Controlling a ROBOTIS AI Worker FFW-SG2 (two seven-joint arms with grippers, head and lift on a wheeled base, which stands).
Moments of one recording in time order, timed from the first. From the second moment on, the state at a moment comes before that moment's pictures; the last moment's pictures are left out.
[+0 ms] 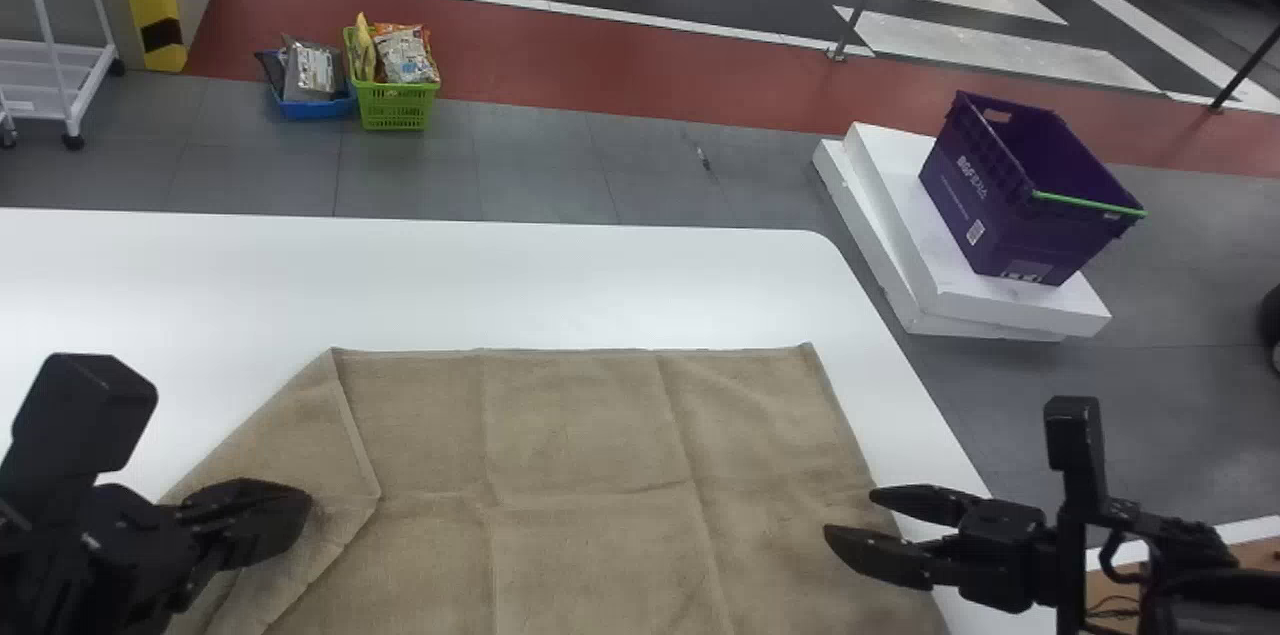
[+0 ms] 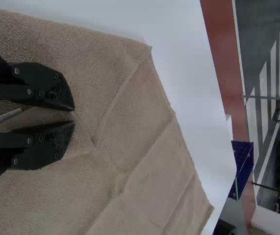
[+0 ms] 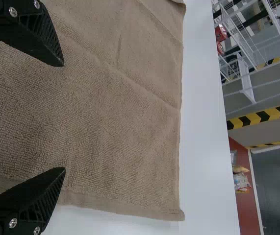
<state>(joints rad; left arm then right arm) 0.19 0.14 -0.15 -2.06 -0.28 0.86 -0.81 0.30 -0.28 -0.57 -1.88 0.07 0.78 1.19</state>
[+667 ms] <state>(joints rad) 0.28 0.15 -0.14 -2.18 -0.28 0.85 -0.83 0.28 -0.28 -0.55 -1.85 0.07 0.78 1.19</state>
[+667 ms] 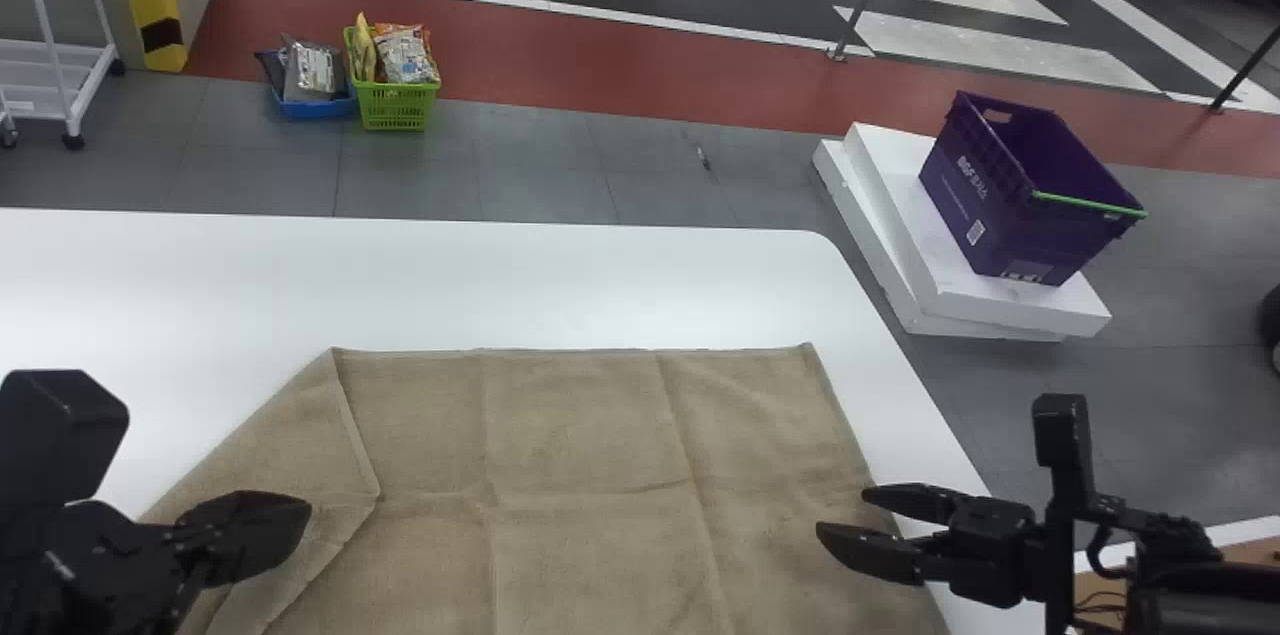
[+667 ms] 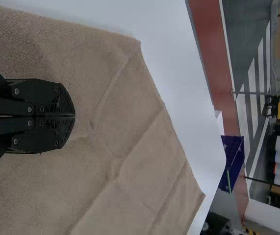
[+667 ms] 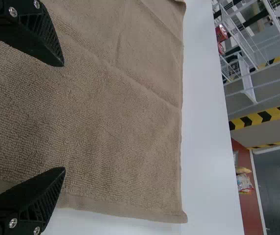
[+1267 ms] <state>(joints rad) 0.32 0.15 -0.16 -2.17 -0.33 0.83 -0.75 0.28 -0.28 -0.55 -1.85 0.07 0.78 1.19</state>
